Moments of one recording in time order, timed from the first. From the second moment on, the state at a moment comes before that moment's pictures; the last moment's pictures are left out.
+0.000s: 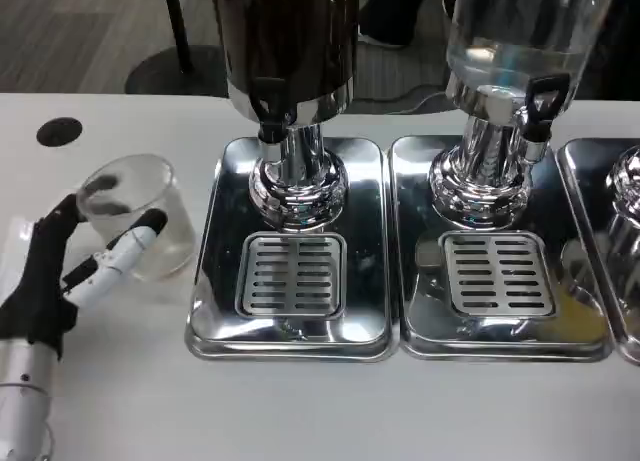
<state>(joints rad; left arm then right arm) -0.16 0.38 0.08 0.57 0.24 -0.39 0.14 0.53 -0.24 -0.18 -0.23 -0.62 -0.30 -0.43</state>
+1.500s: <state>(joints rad) -0.09 0.33 -0.01 0.42 0.36 -0.35 0.14 0.55 -0.24 -0.19 -0.23 -0.60 -0.34 -0.43</state>
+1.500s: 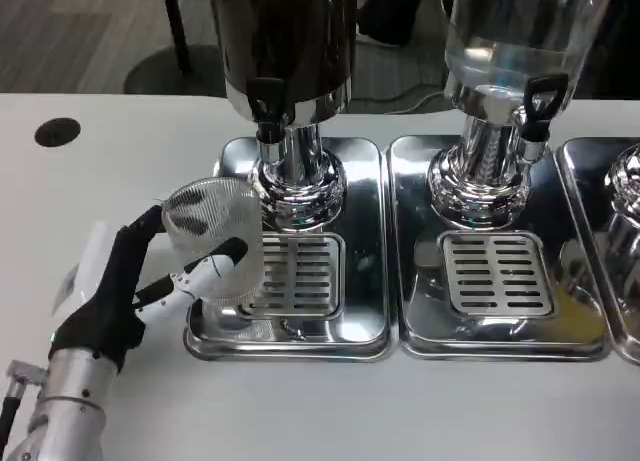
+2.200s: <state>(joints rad) -0.09 0.32 -0.07 0.41 0.39 -0.35 0.14 0.56 -0.23 -0.19 -0.23 -0.60 -0.34 -0.43</state>
